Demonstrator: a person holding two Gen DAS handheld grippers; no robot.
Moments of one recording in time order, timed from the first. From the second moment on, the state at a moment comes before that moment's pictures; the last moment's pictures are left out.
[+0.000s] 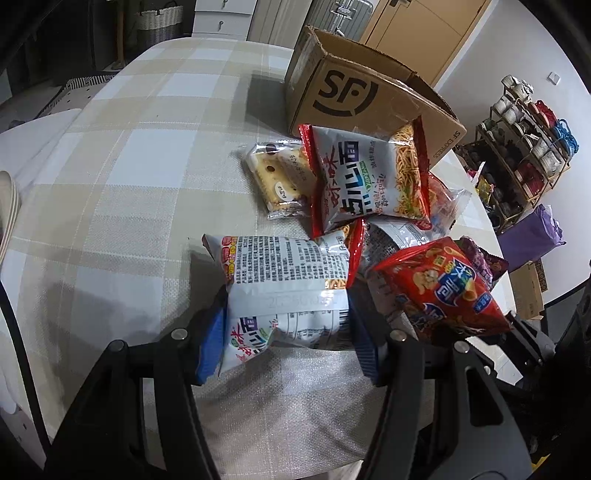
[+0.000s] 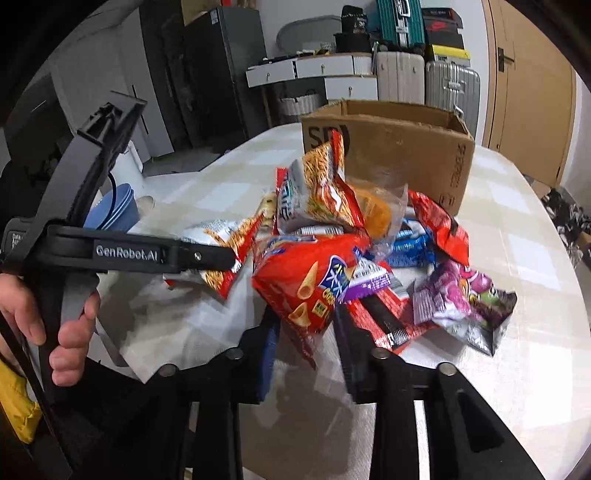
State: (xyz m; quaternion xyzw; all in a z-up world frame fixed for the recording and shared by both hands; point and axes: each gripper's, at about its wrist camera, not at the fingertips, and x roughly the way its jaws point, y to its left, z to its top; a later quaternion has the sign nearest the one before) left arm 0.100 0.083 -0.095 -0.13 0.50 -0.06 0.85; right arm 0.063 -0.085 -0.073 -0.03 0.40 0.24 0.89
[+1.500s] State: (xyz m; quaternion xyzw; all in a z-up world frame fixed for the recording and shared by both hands) left arm 0.064 0.086 -0.058 -0.13 0.44 -0.08 0.88; right arm 0.059 -0.135 -0.013 0.14 0.33 0.29 0.89
